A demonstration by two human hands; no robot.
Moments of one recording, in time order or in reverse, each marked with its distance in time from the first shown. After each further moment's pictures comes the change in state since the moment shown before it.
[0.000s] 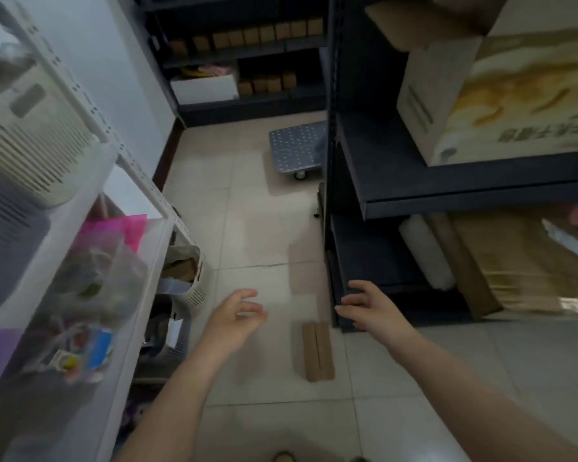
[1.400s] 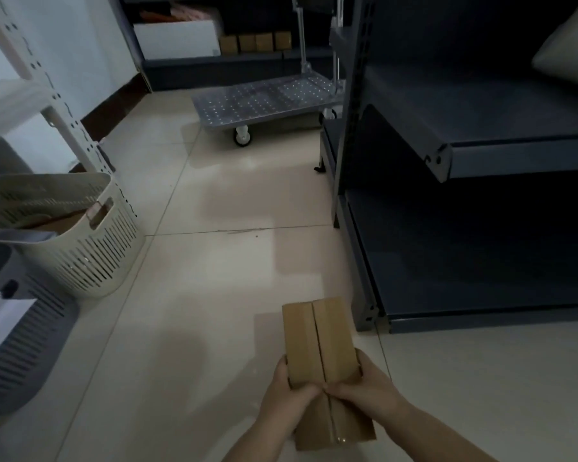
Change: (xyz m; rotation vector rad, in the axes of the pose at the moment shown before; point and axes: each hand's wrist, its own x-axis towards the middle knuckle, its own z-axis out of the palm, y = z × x) left_hand 0.348 -0.497 0.292 -0.232 -0.141 -0.194; right_hand 0.376 0.483 0.123 -0.186 -0.031 0.123
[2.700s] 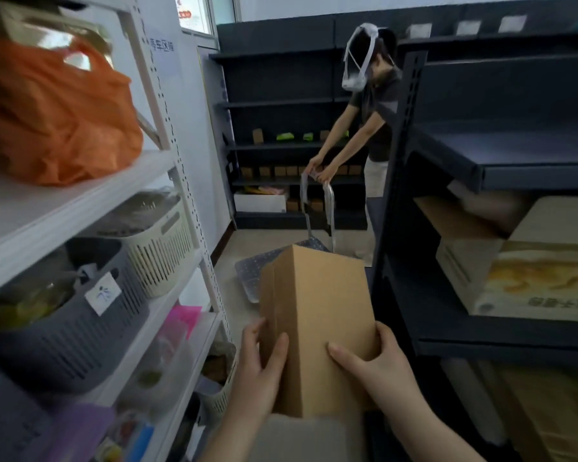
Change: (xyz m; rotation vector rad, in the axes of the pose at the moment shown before) left_hand -0.570 0.568 -0.187 -0.128 0.321 0.608; right_hand -0.558 -0.589 -0.148 0.224 0.226 -0.436
